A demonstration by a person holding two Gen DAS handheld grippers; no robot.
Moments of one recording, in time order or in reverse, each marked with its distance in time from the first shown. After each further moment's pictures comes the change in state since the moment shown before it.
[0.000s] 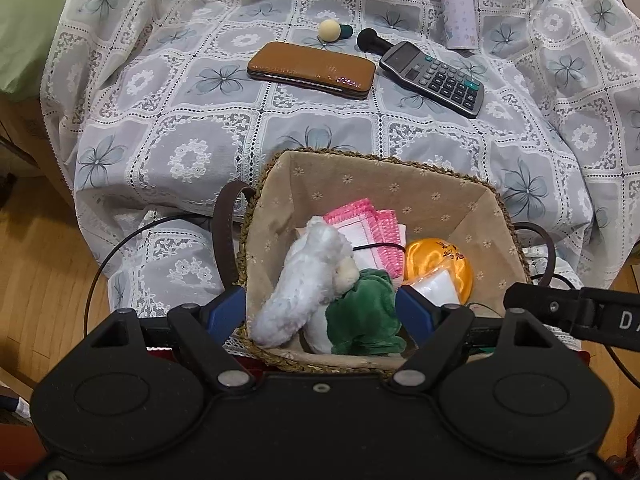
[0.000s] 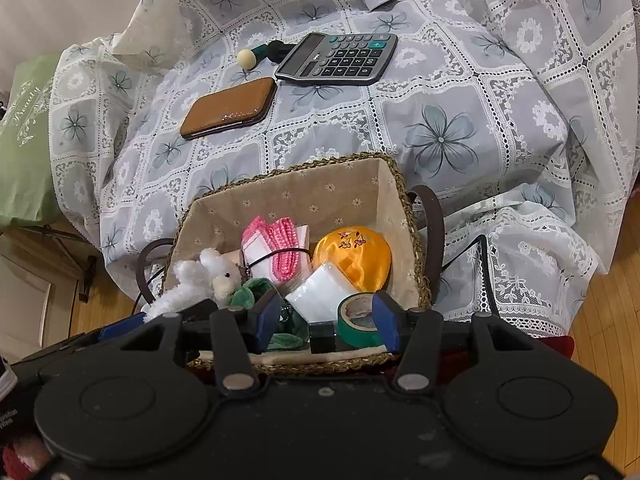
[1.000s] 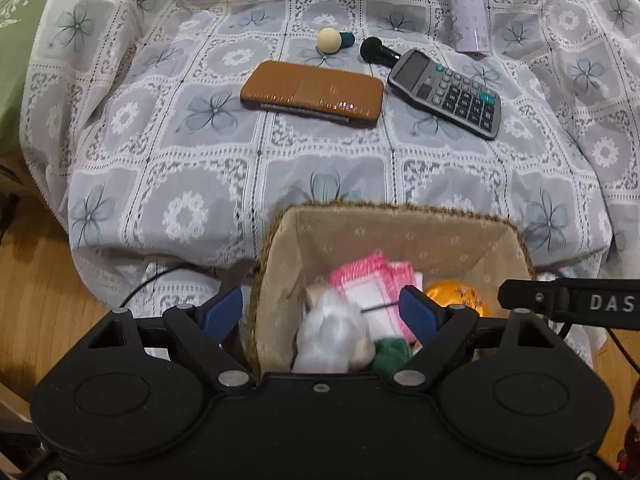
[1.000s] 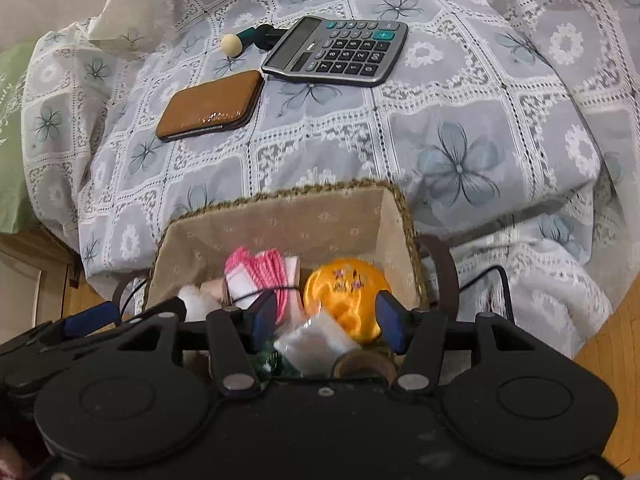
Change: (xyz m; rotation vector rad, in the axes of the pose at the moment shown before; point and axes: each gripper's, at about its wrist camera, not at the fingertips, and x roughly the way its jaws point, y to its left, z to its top) left arm 0.022 0.002 0.060 0.046 0.034 0.019; right arm 0.047 0.002 0.062 -0.014 0.097 -0.029
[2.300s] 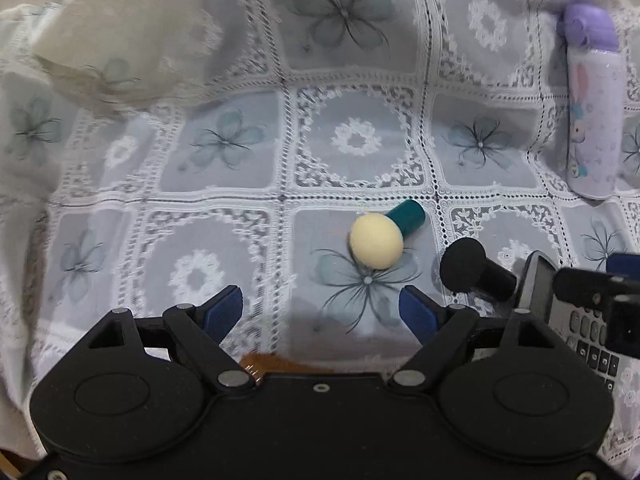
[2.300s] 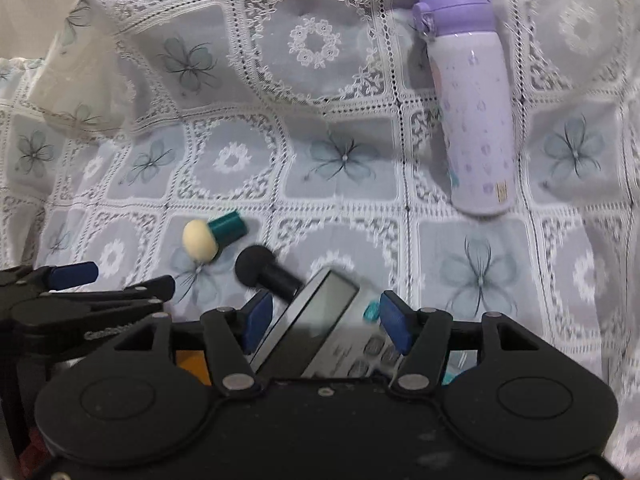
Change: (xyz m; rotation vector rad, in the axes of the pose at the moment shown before) left arm 0.168 0.017 0.254 0.057 0.004 0.061; right arm 0.109 0.069 0.290 -0.229 -0.115 -0.122
